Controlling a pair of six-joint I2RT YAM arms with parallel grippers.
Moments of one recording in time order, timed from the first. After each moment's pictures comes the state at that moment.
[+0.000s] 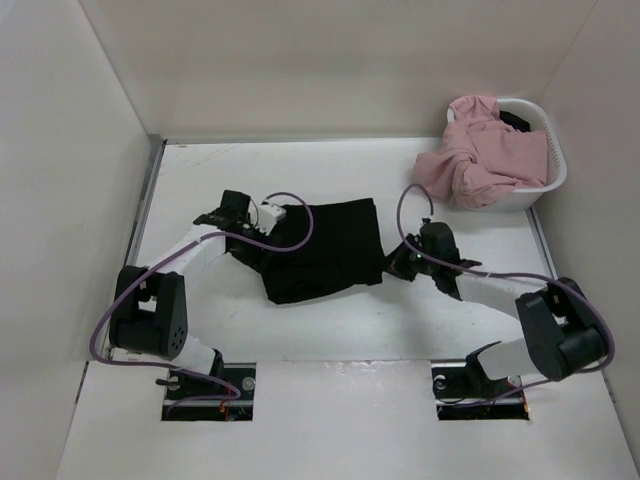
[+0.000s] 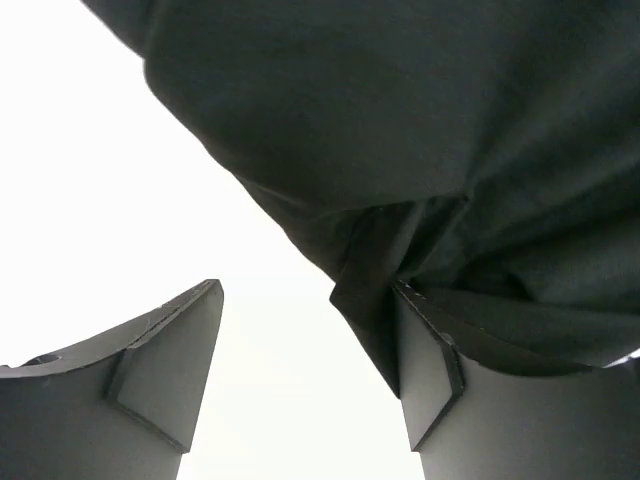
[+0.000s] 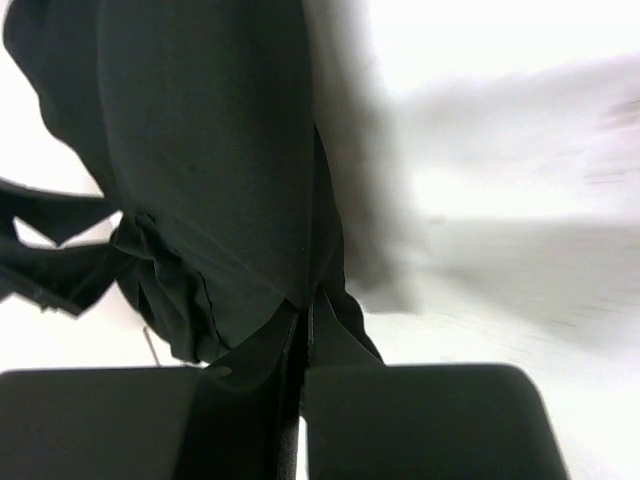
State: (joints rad) left arm -0.19 1.50 0.91 -0.55 0.22 0.36; right arm 0.44 1.42 0.53 0.22 -0.27 1.06
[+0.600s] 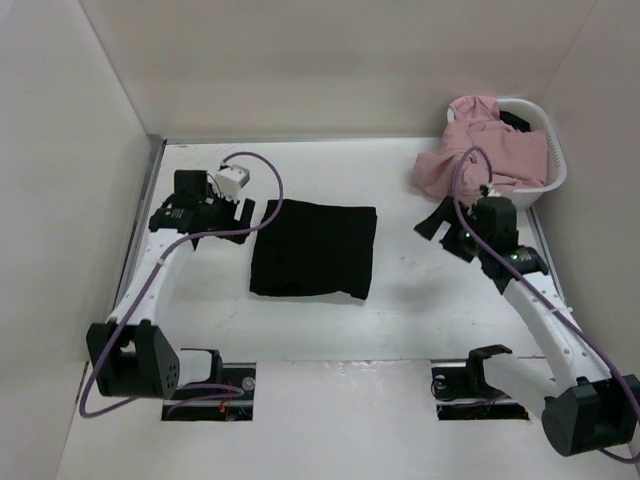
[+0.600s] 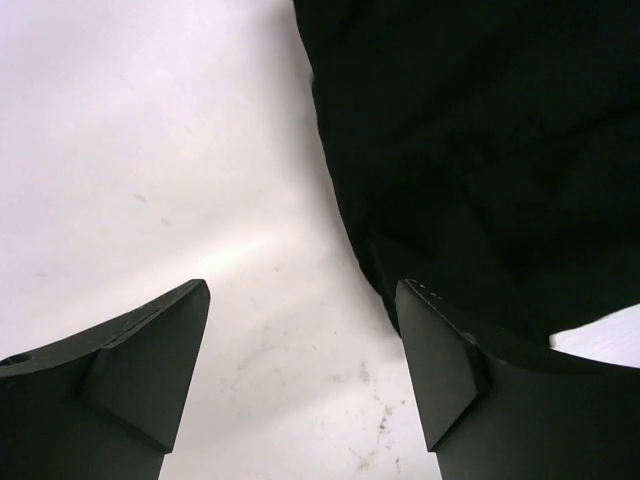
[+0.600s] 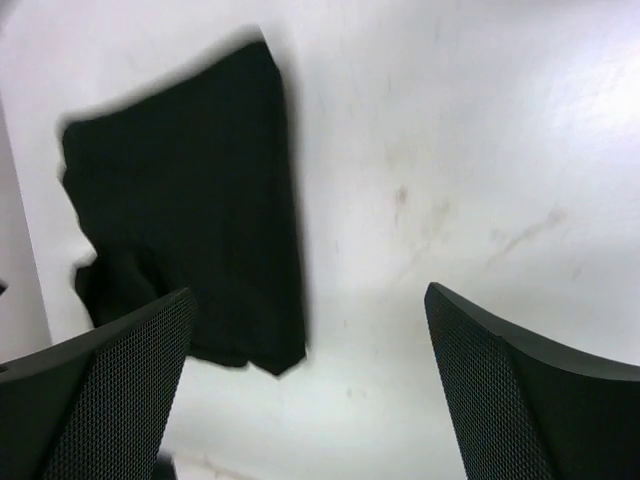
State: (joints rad) left arm -0.07 1.31 1.05 -0.62 0.25 0.31; right arm 0.19 0.98 0.74 -0.41 -0.15 0.71
